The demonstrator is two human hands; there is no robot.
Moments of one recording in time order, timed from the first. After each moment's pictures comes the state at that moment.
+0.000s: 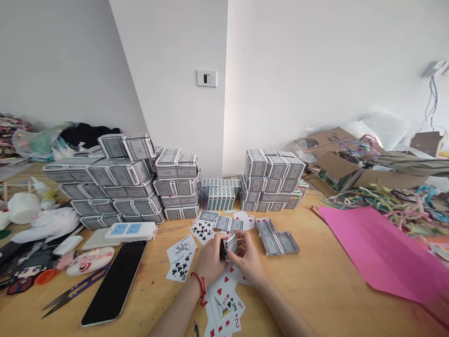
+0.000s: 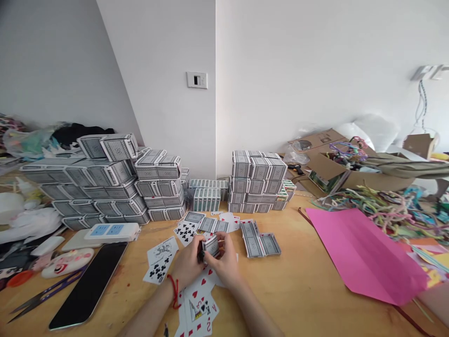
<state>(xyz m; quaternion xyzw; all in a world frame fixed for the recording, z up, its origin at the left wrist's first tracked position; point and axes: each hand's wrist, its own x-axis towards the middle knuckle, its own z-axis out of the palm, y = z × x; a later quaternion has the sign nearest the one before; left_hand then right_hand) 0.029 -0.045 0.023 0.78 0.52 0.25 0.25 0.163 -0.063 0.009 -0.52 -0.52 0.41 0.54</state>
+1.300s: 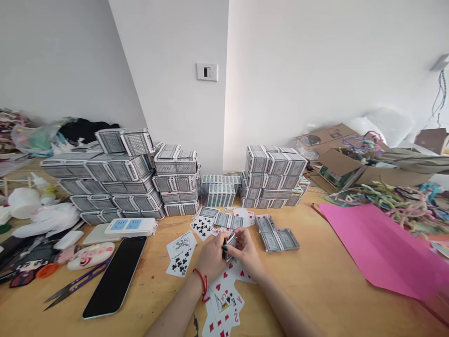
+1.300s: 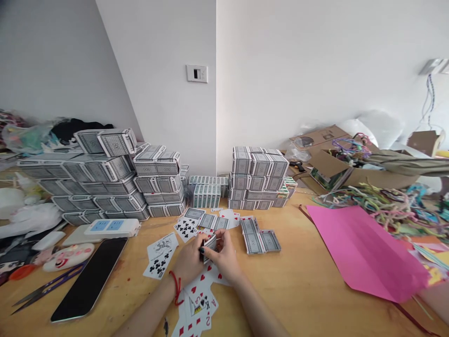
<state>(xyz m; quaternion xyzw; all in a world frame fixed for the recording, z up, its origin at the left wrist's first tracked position) 0.034 -0.047 0.022 0.81 0.49 0.23 0.23 0.164 -0.060 0.008 -0.47 -0.50 0.48 0.54</state>
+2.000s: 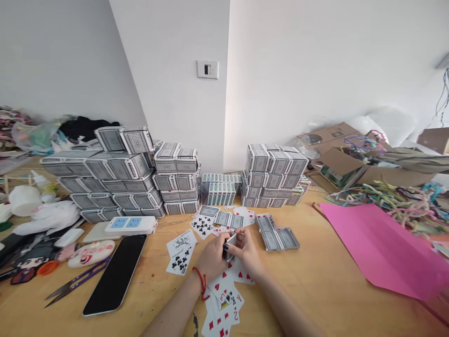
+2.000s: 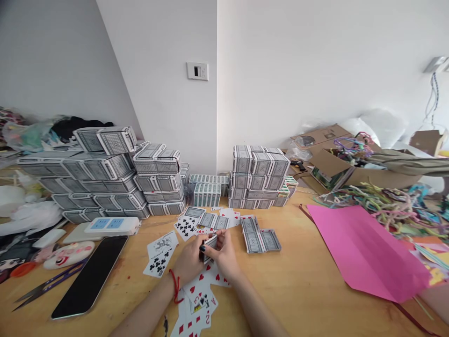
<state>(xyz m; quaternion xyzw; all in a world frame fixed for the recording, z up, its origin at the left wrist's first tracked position) 0.033 -0.049 0.021 0.80 0.46 0.26 0.28 0.162 -0.060 0.012 -0.43 -0.46 0.53 0.57</state>
